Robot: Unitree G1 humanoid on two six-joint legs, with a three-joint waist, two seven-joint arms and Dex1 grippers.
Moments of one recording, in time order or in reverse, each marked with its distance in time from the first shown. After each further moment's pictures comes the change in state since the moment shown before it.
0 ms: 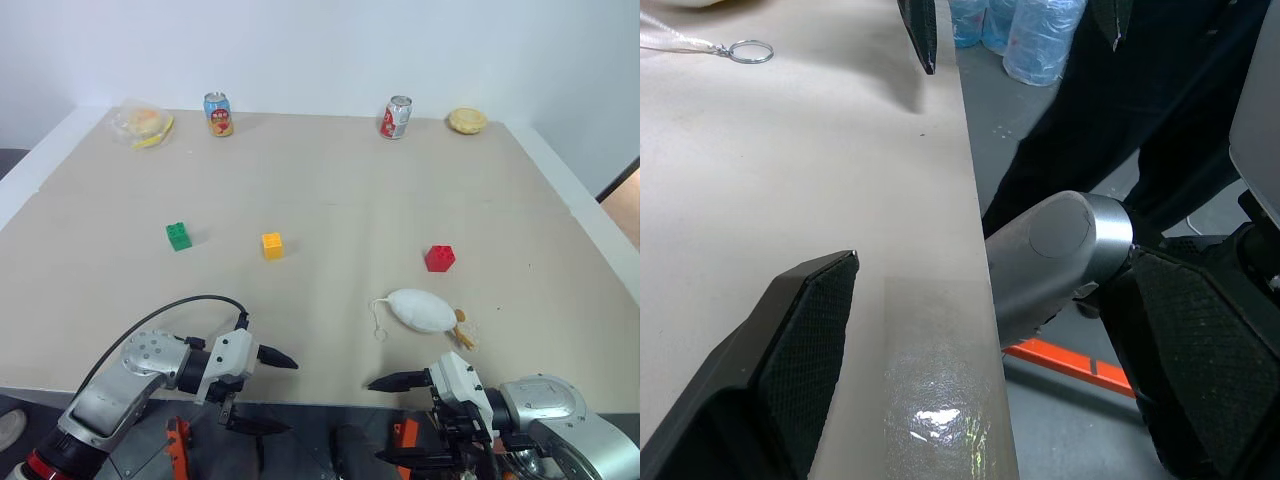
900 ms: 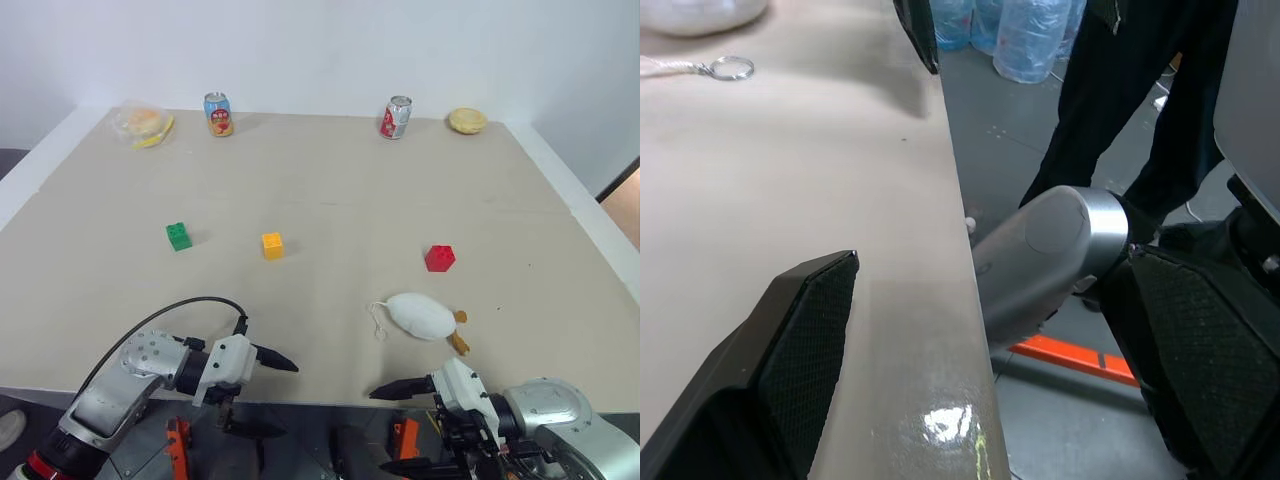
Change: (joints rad) left arm -0.012 -0.030 0.009 0.021 -0.019 -0.042 -0.011; right arm 0.019 -0.024 -0.051 -0.038 0.054 0.025 0.000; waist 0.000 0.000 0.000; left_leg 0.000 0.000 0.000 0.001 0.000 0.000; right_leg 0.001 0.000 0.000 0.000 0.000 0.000
